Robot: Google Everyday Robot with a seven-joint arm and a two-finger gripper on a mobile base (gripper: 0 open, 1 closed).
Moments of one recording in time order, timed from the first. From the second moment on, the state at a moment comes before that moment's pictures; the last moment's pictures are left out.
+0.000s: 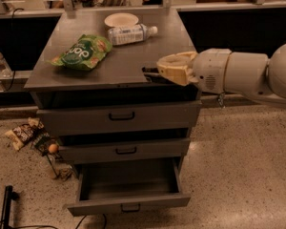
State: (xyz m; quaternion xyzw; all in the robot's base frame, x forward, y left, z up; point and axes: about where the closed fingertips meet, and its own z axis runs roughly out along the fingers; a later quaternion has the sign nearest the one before) arm 0.560 -0.063 0.944 -0.40 0.67 0.28 0.56
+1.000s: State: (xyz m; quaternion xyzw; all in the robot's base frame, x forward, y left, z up) arm 0.550 -0.017 0.850 -0.46 0.64 0.32 0.52
